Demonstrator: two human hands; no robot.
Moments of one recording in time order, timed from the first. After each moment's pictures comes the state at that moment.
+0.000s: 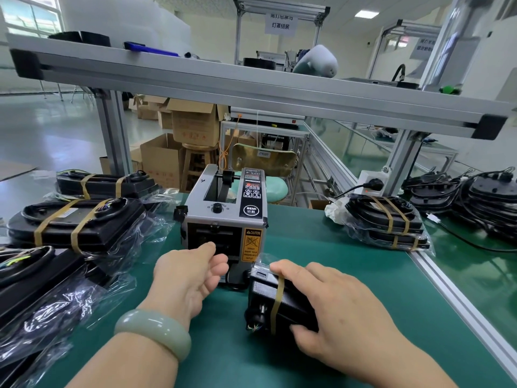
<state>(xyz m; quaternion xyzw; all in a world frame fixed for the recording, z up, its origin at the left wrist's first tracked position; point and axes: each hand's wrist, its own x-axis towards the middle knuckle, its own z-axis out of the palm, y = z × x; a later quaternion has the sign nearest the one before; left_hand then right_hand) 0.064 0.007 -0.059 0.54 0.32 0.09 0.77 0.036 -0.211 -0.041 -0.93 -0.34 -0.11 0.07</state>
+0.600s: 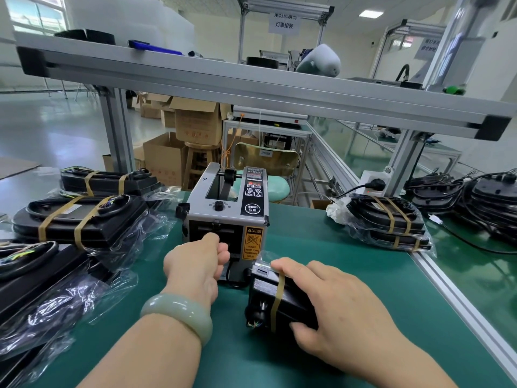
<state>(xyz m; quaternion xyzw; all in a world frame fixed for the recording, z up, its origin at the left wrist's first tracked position) 0.075 -0.009 -0.054 0.51 0.38 0.16 0.76 0.033 -0.210 -0.039 -0.94 -0.33 -0.11 0.07</state>
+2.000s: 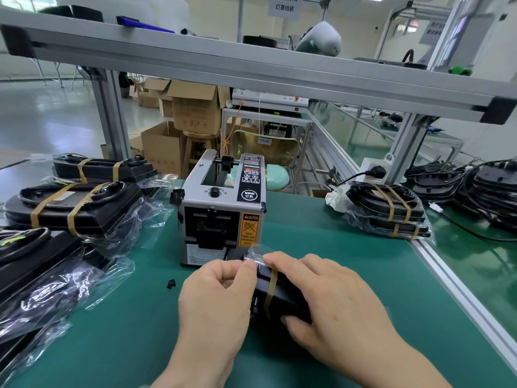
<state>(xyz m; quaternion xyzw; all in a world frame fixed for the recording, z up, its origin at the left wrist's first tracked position) -0.008 -0.066 -0.052 0.65 0.21 0.24 0.69 0.019 -0.205 -0.040 -0.94 -0.31 -0.10 0.06</state>
